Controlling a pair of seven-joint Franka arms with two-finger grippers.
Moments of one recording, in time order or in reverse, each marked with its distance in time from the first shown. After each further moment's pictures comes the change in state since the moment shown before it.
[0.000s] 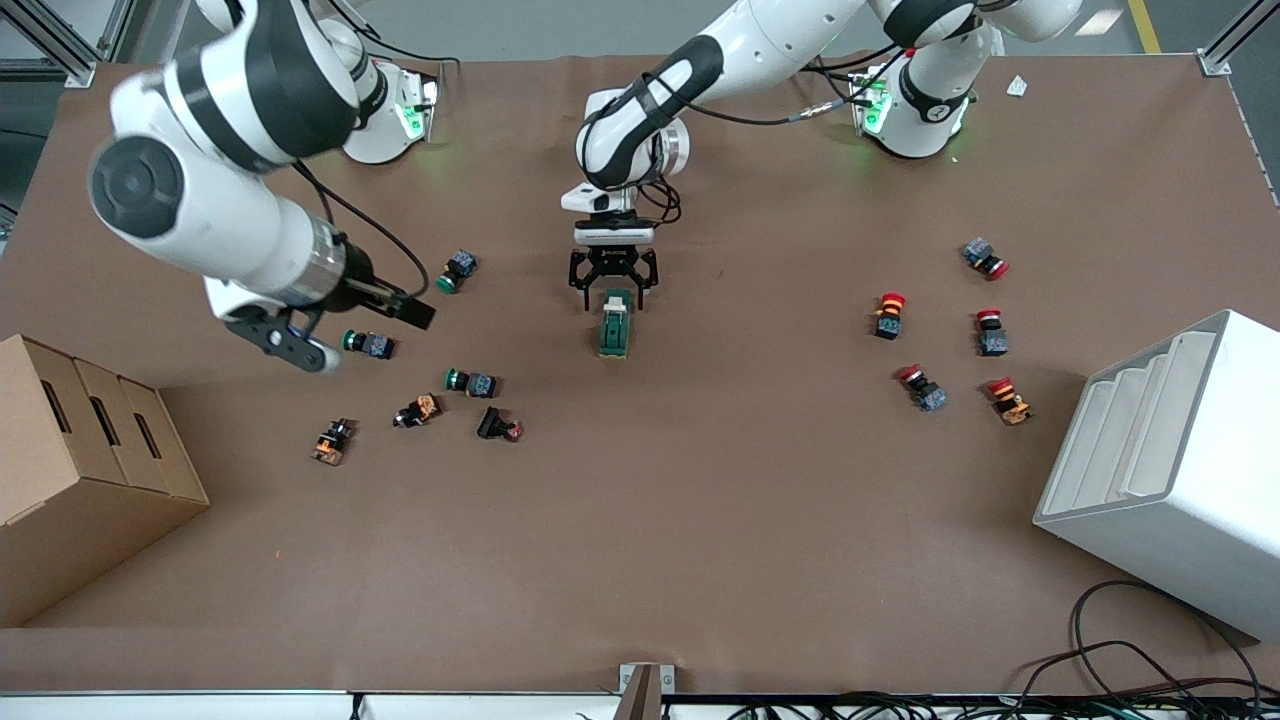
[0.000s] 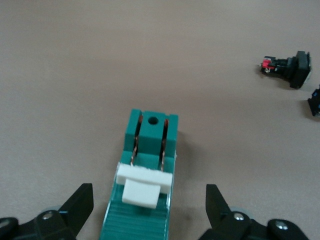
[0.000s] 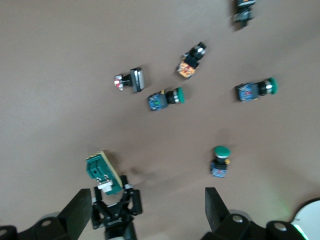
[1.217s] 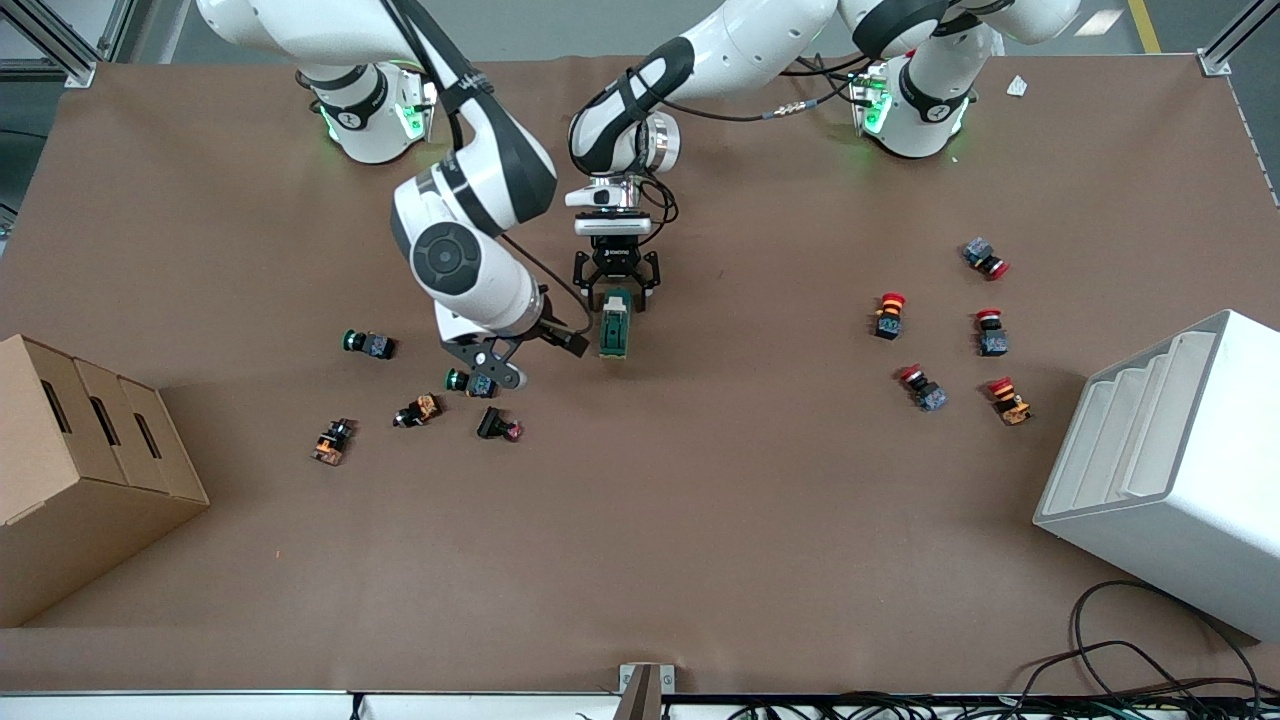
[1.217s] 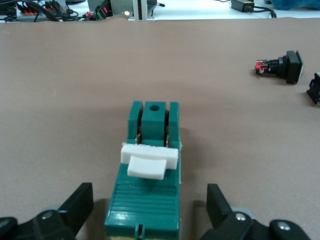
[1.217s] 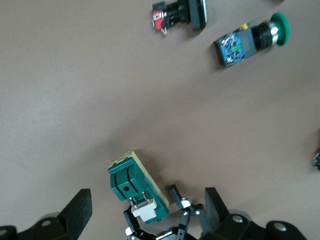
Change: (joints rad) left arm -0.078 0.069 0.013 0.011 0.106 -0.192 -0.030; right arm 0.278 0.200 0.001 -0.149 0.025 0.420 0.285
